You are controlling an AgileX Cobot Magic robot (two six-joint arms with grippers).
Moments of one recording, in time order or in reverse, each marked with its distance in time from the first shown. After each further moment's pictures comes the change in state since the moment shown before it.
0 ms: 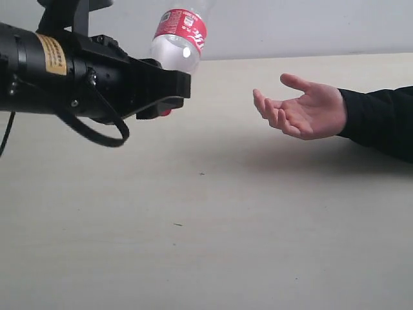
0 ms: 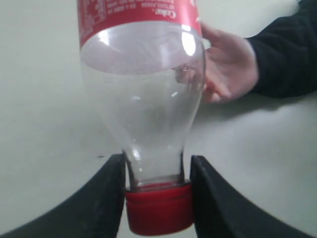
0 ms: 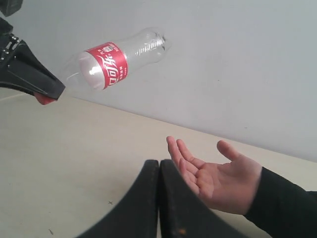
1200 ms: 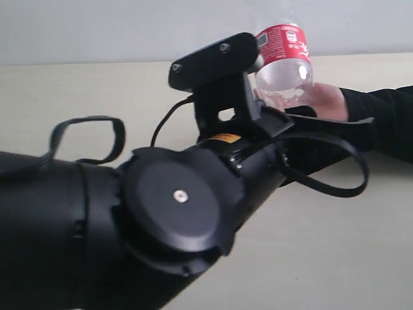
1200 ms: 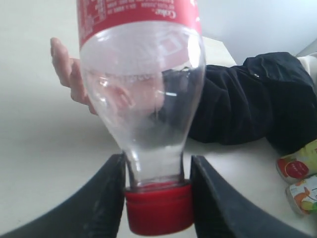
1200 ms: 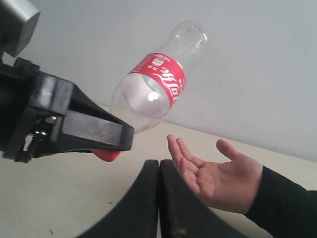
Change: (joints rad) left arm -0.536 0.350 -0.174 -1.540 -0.851 1.096; right arm 0.000 0.000 0.000 0.000 0.000 0.000
